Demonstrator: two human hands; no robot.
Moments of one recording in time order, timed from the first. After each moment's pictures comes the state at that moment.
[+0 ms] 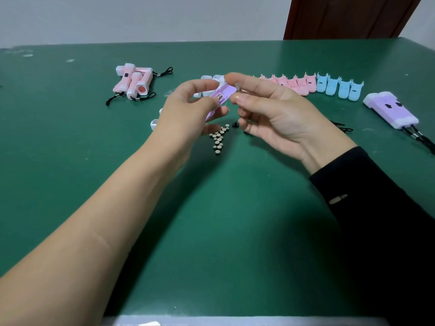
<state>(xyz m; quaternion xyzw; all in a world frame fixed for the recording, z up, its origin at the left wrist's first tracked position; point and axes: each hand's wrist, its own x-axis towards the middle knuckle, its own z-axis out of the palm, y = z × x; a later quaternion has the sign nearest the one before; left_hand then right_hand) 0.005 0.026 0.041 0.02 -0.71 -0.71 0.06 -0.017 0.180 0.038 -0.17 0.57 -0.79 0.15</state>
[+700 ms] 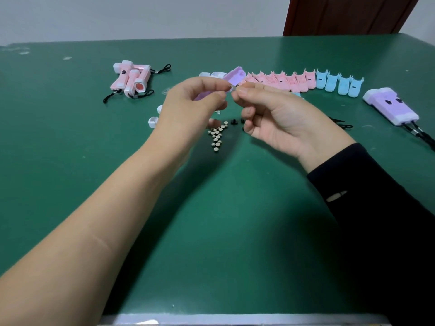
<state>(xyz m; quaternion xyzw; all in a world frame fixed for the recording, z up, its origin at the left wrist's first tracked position) 0.008 0.028 0.039 -0.04 -0.75 -0.65 0.09 -0.017 0.180 0.039 -0.04 0.56 -0.81 0.16</state>
